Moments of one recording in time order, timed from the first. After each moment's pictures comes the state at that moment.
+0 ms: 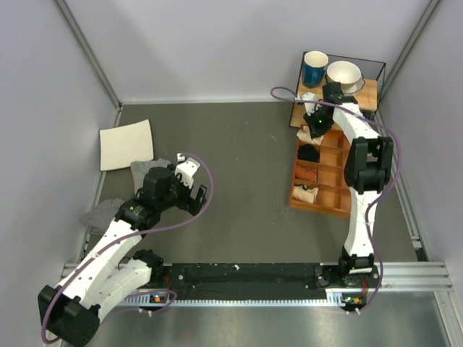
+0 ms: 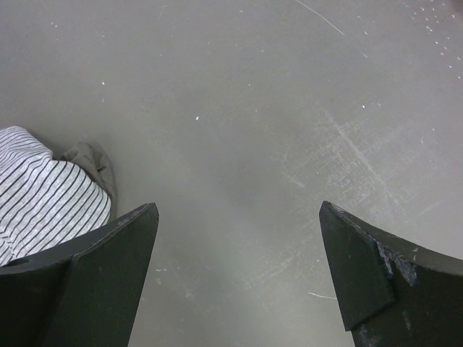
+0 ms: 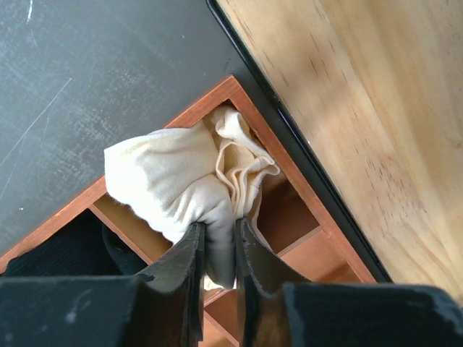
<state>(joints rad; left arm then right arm) -0.43 0.81 0.65 -0.43 0.16 0.13 0.06 2.27 1.98 -0.83 -0.23 -0.63</state>
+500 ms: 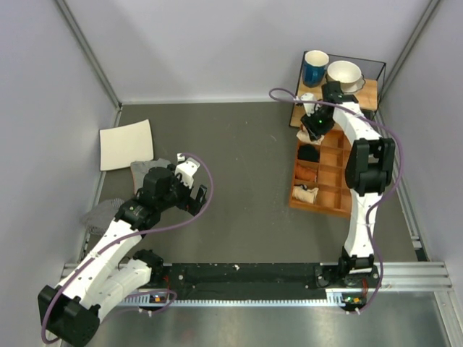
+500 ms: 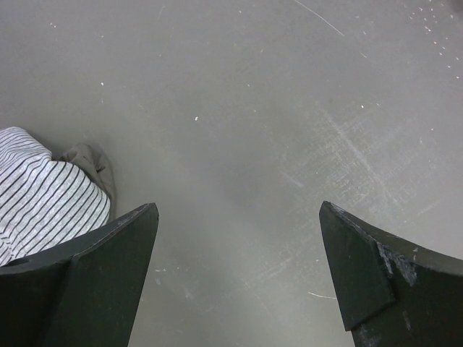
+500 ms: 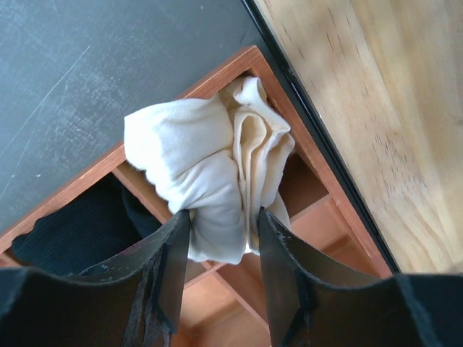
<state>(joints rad) -0.43 0.81 0.65 -0.43 0.17 0.13 0.08 2.22 1.96 -0.86 -0.20 -0.66</state>
